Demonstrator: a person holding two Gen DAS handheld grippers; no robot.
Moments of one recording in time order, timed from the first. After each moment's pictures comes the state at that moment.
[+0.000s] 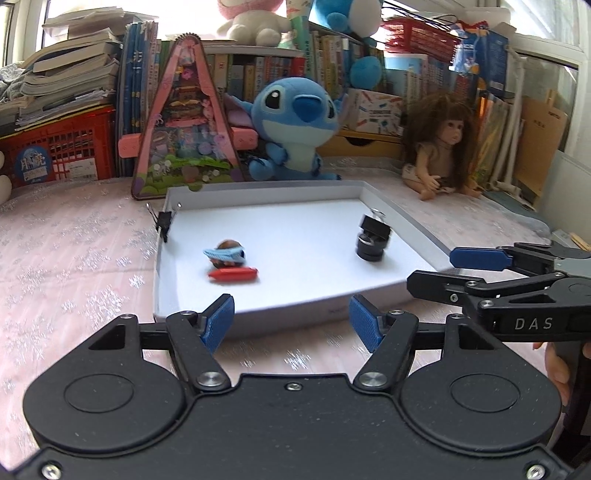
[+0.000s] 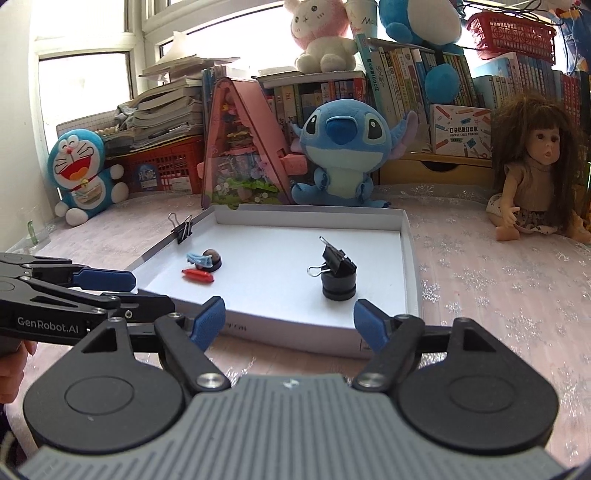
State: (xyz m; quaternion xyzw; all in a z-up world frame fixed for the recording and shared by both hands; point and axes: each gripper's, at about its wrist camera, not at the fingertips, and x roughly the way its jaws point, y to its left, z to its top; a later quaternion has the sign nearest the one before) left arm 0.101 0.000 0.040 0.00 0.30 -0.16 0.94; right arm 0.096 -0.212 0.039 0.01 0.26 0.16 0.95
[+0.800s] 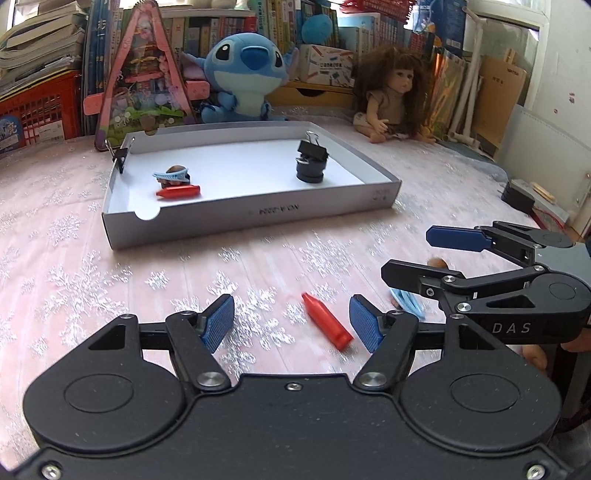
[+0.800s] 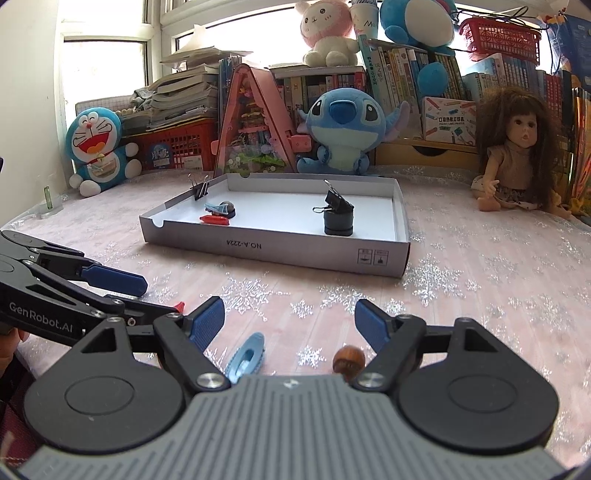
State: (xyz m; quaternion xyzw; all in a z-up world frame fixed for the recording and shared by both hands) left arm 0.037 -0.018 0.008 0.02 0.34 -0.21 0.92; right arm 0.022 -0.221 0.008 0.00 0.25 0.16 0.95
